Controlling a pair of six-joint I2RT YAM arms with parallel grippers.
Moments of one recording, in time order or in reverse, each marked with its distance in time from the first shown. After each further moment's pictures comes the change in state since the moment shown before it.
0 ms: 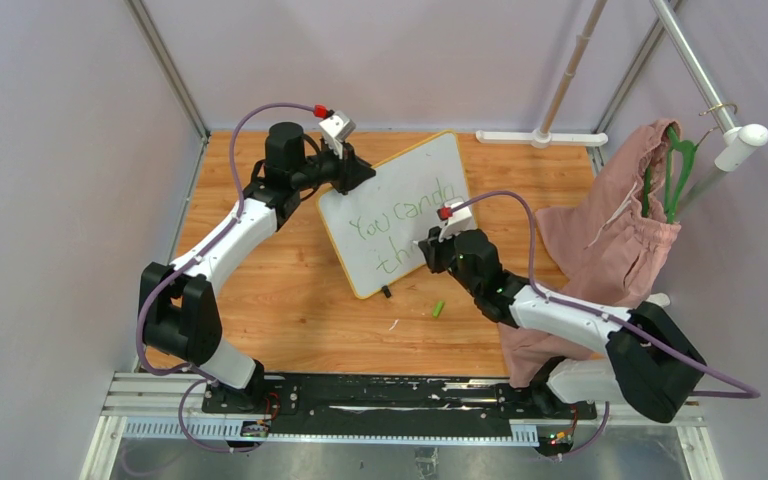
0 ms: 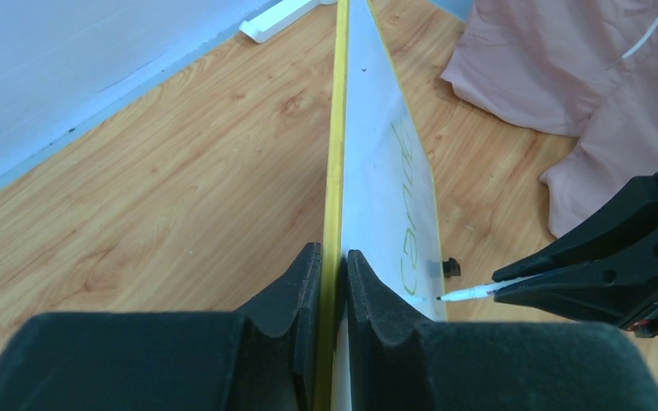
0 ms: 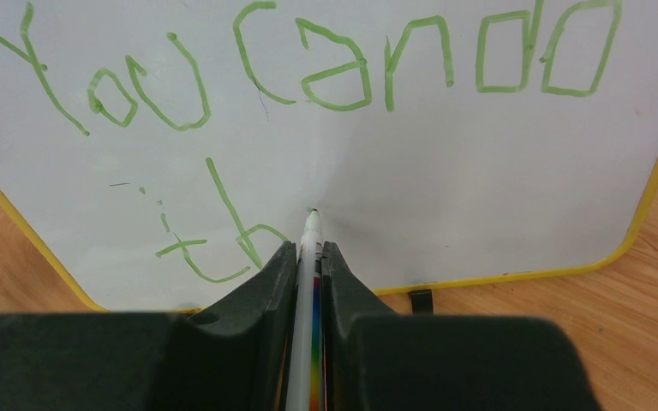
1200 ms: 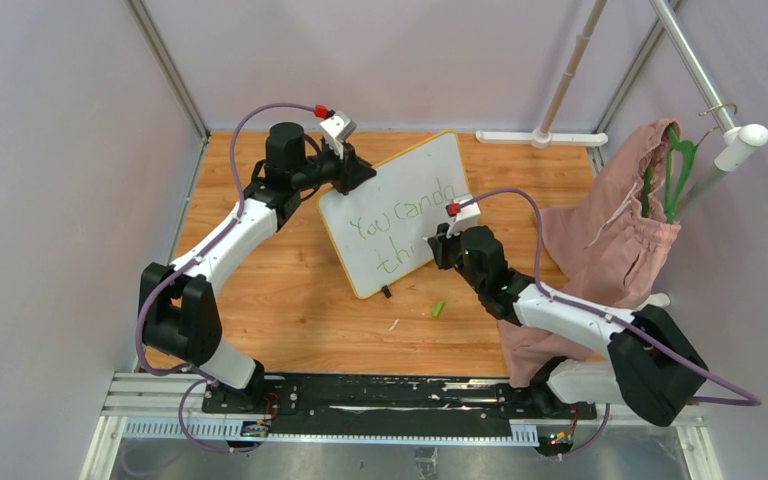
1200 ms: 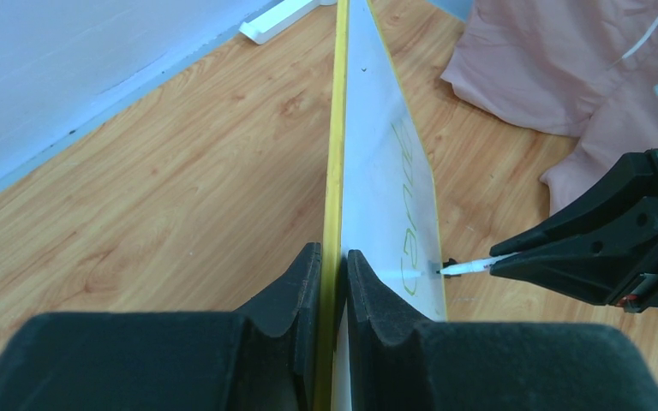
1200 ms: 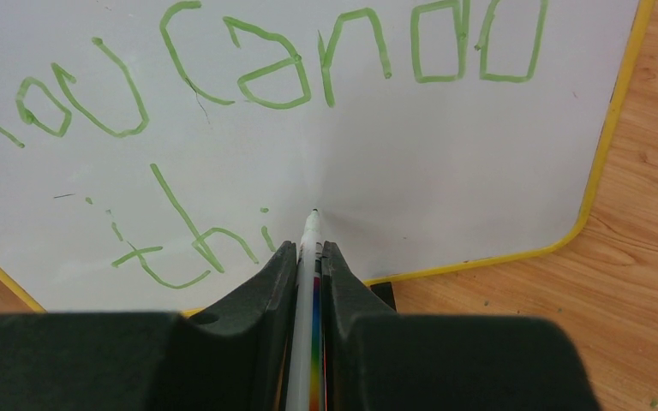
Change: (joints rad) left arm -0.005 -0.002 0.000 0.000 -0.005 0.003; right arm -0.051 -0.036 -0.005 -0.042 0.018 0.000
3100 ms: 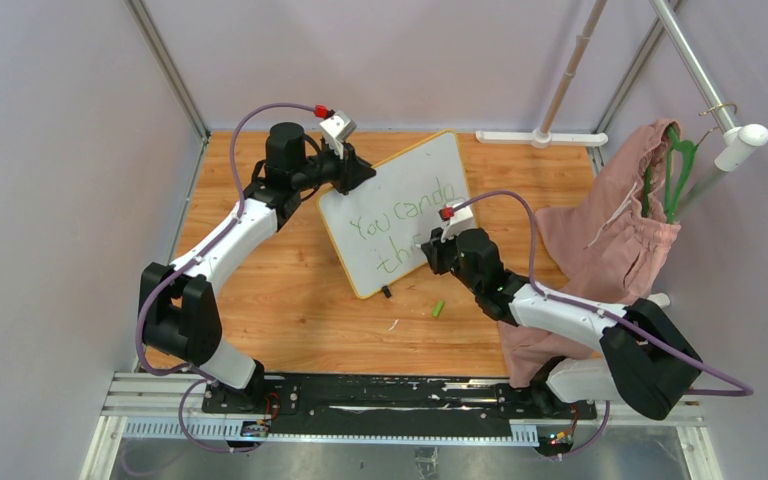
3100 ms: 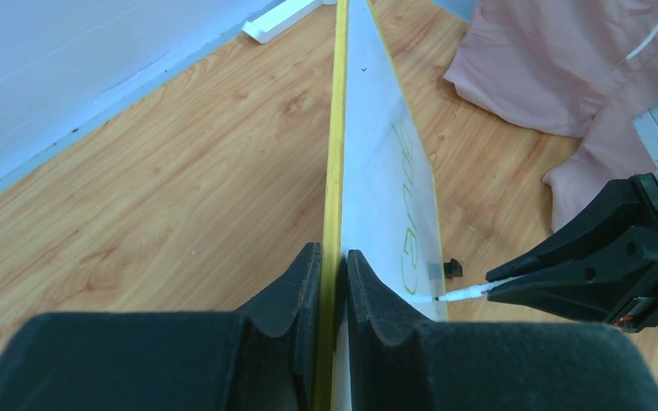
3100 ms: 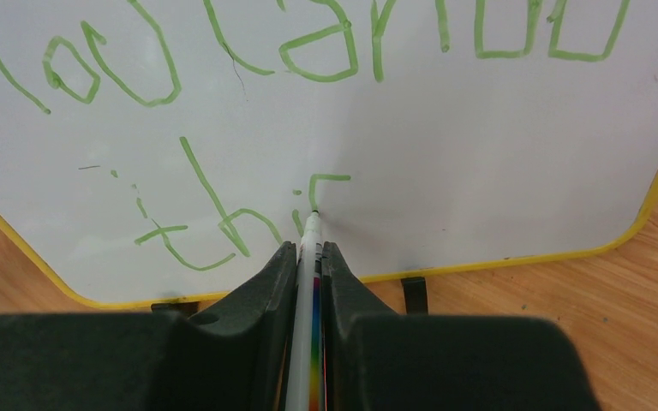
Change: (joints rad) left arm 0.000 0.000 0.000 0.000 -0.007 0.000; right arm 0.018 0.043 -0.006 0.032 -0.063 0.006
